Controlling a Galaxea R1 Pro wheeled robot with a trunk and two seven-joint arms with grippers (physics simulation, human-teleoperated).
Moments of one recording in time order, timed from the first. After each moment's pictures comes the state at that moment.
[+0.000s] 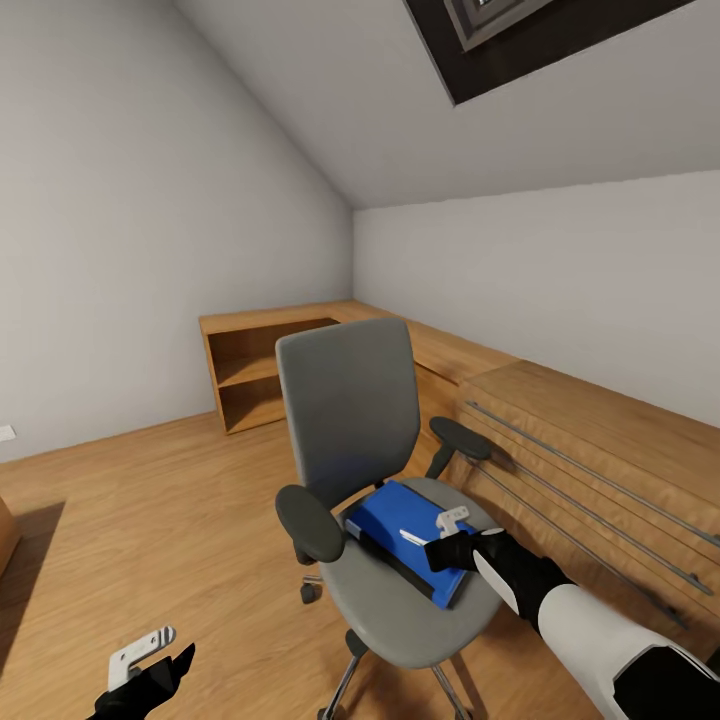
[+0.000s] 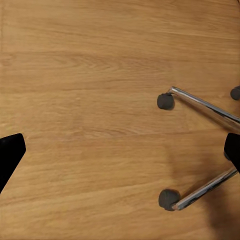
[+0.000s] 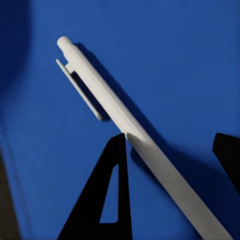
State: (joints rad) left arm 0.02 0.15 0.11 -1.20 0.52 0.29 0.07; right arm -0.80 -0.07 0.54 -0.37 -0.33 0.31 0.30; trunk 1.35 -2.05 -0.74
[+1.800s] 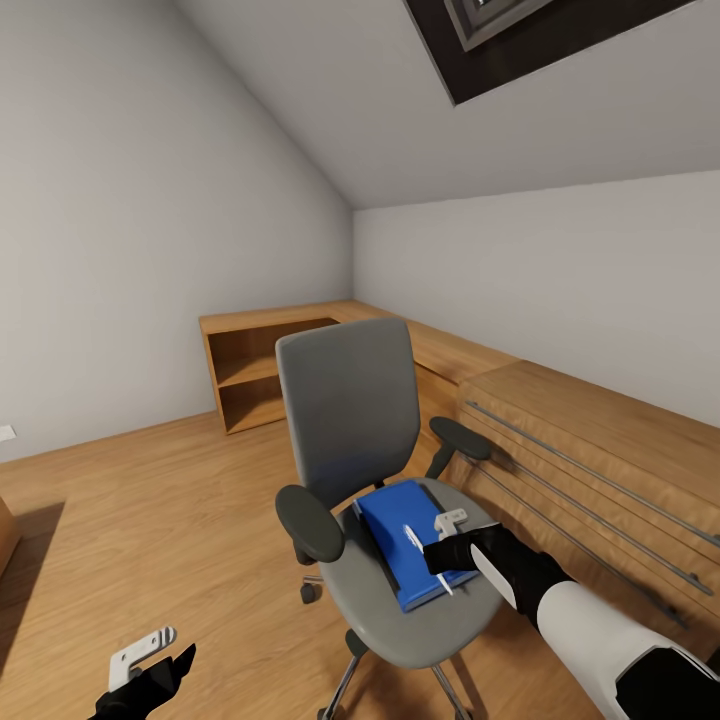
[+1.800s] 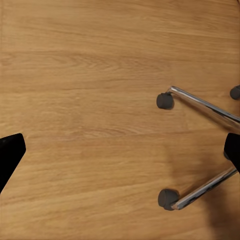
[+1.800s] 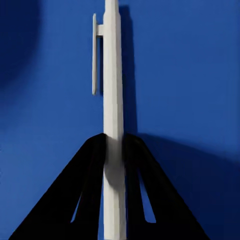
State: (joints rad) left arm 0.02 0.15 0.11 -1.20 0.52 0.29 0.07; right arm -0.80 -0.07 0.54 -0.42 -0.33 0.46 0.31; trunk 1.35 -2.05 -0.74
